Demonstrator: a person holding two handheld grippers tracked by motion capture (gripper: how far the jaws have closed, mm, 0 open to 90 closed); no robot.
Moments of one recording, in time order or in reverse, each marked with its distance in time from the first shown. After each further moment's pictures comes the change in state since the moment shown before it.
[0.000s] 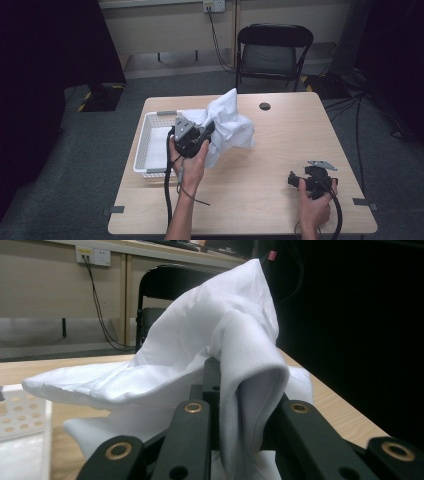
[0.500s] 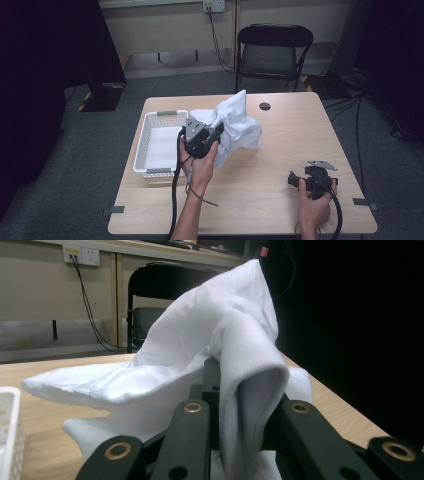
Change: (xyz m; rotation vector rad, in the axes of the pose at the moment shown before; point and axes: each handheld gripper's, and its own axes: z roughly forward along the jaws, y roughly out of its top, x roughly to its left) left arm -0.016 -0.008 0.016 0.002 -0.021 0.015; right arm 0.000 0.000 0.000 0.000 0.000 -0.001
